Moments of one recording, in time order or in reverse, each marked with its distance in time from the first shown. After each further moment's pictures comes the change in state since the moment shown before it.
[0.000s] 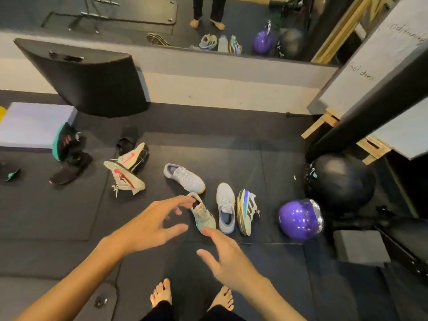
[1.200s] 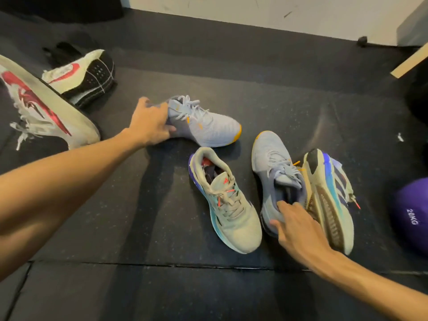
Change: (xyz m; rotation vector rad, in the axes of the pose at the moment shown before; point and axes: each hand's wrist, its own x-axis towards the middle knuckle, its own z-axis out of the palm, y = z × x) left_hand 0.355 -0.536 0.148 0.879 0.493 -0.154; right_hand 0.289 0.435 0.190 -0.608 0.290 0.209
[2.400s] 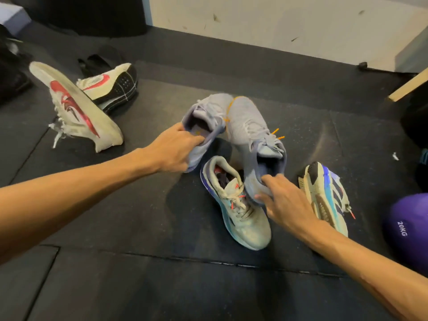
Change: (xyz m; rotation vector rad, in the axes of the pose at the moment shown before) left_hand -0.080 0.034 -0.090 -0.035 -0.067 0.439; right_hand 0.031 -0.059 -0.063 -0.040 0.279 -0.400
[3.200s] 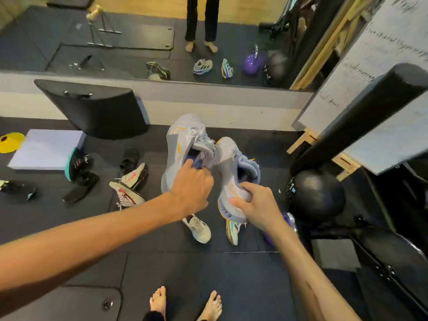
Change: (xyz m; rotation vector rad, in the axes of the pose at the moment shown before) left_hand 0.047 0.234 -0.738 0.272 -0.254 -0.080; right_hand -0.028 -0.079 -0.720 0.608 -0.082 0.446
